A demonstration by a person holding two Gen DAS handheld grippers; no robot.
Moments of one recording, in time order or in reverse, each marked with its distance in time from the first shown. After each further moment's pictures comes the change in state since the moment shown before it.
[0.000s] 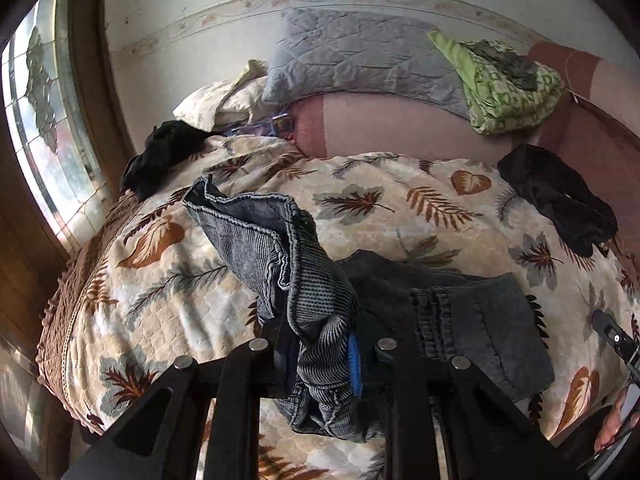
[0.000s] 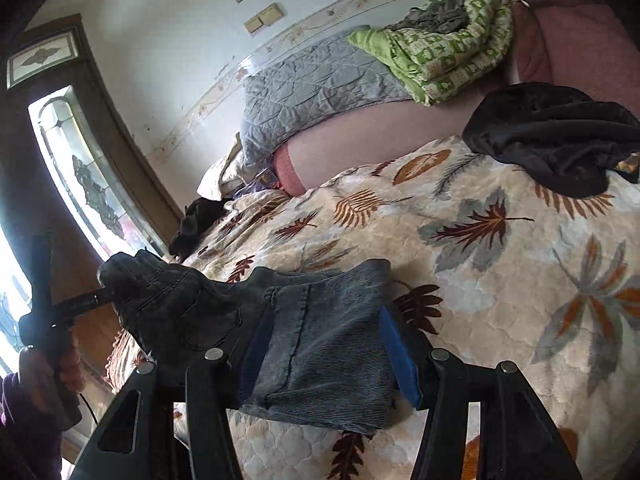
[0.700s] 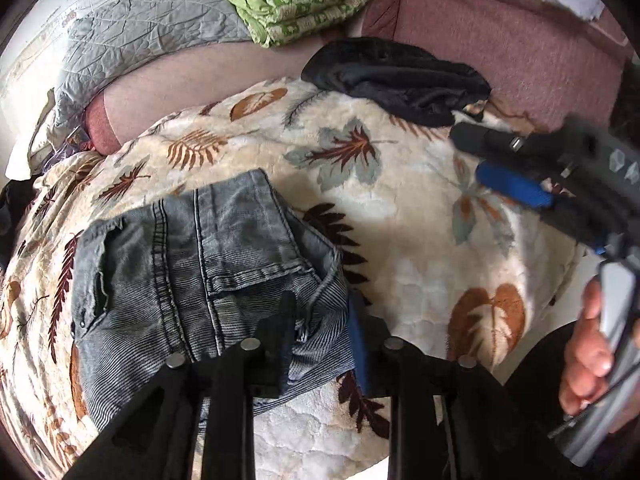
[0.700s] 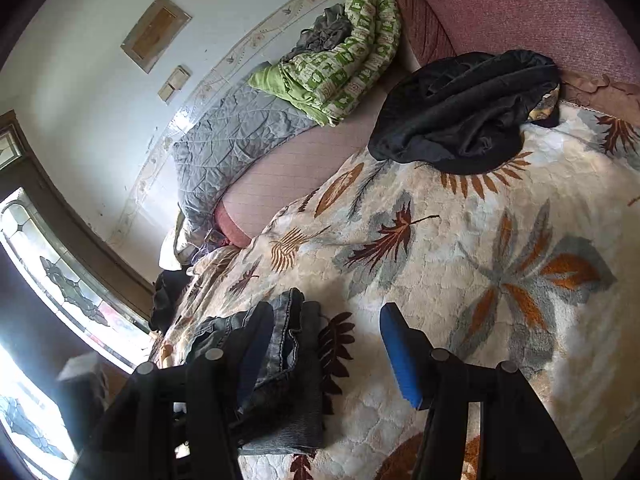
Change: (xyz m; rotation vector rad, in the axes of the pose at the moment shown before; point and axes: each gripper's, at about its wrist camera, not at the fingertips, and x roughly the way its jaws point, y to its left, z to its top) left arm 0.028 -0.218 -0.054 0.342 0.147 -0.369; right arm -0.030 -0.078 0.017 0.282 -0.077 -0.085
